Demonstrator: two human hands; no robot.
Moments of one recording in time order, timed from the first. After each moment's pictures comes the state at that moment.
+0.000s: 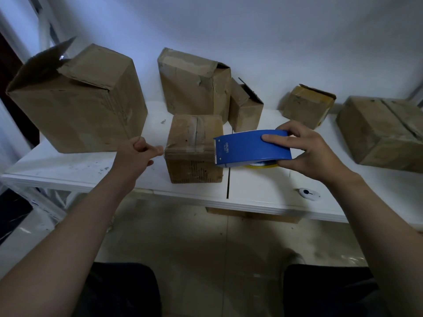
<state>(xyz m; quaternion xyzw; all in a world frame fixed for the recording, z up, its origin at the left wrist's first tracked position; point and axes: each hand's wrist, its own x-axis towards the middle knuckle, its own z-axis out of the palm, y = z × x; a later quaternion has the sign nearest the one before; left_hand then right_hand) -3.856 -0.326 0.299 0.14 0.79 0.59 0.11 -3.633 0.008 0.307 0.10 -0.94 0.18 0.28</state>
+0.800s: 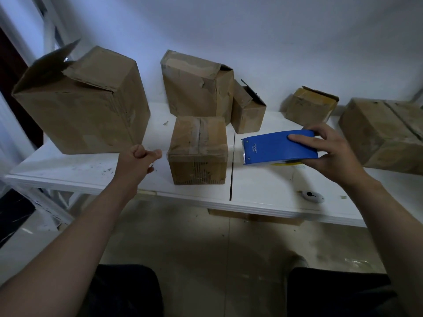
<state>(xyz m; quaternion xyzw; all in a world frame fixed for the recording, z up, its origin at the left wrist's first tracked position) -3.863 -0.333 0.280 0.08 0.77 0.63 0.10 -3.612 0.040 0.298 0.04 -0.93 0.15 0.33</state>
